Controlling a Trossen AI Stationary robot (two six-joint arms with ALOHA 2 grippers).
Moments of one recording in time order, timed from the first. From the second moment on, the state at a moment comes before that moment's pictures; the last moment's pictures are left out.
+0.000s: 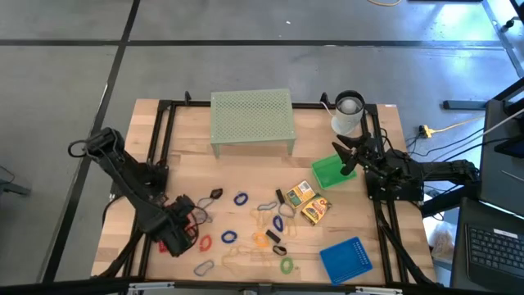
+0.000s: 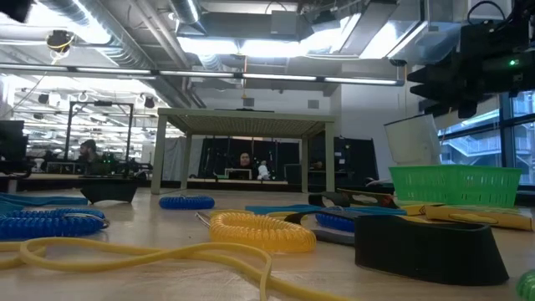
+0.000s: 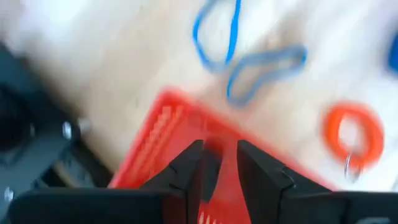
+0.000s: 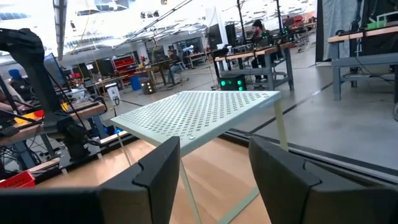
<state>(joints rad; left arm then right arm) -0.85 1.51 1.06 -1.24 -0.22 -1.68 0.04 0.10 0.02 0.18 0.61 0.21</state>
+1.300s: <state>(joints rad) -0.28 1.79 1.06 -0.95 -0.21 -0.99 0.04 0.10 0.02 0.17 0.61 0.20</state>
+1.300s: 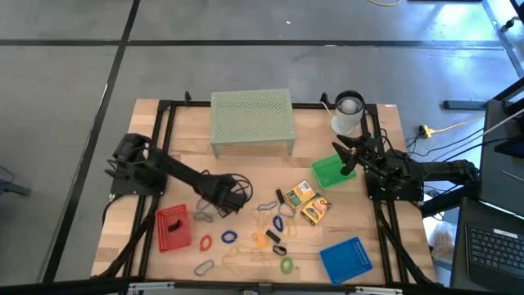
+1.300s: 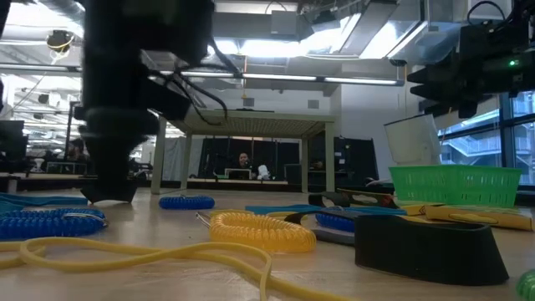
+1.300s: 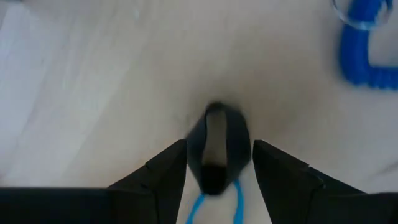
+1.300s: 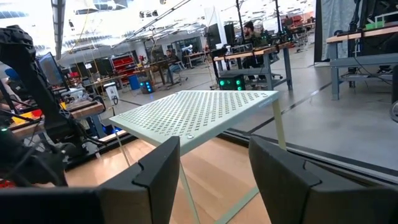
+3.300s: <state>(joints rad) -0.89 1.74 1.30 -1.48 0.02 -1.46 0.04 0.10 0.02 0.16 0.61 0.20</state>
